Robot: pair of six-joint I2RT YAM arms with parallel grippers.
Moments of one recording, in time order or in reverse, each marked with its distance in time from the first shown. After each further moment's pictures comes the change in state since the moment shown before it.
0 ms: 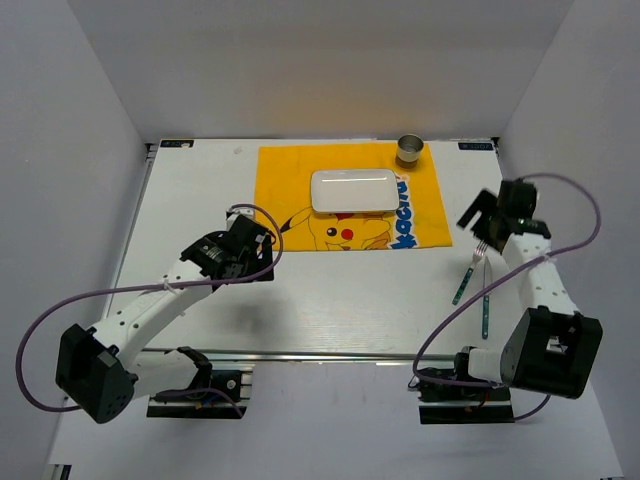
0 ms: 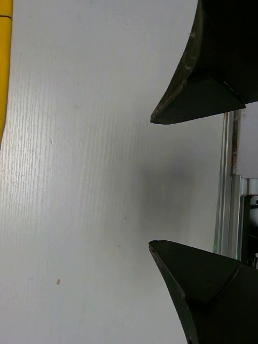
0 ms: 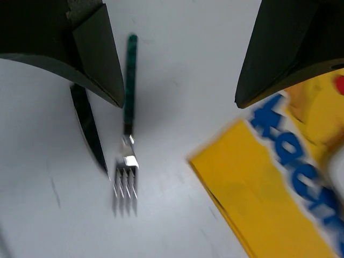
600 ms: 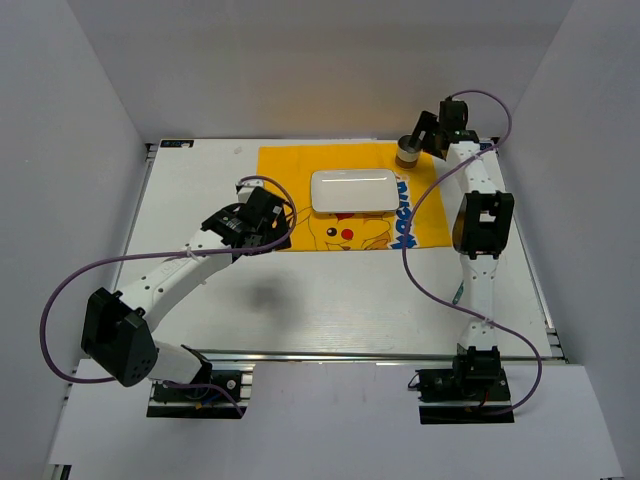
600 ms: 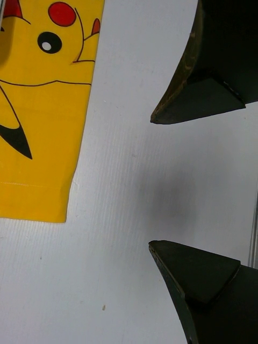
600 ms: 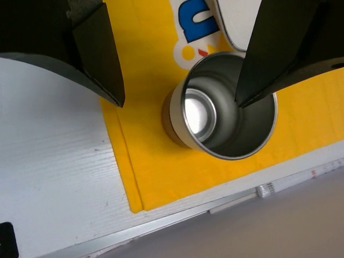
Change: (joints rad) left arm 0.003 0.216 0.220 0.081 -0.046 -0.100; right arm 0.187 1.255 1.349 0.016 -0.074 -0.054
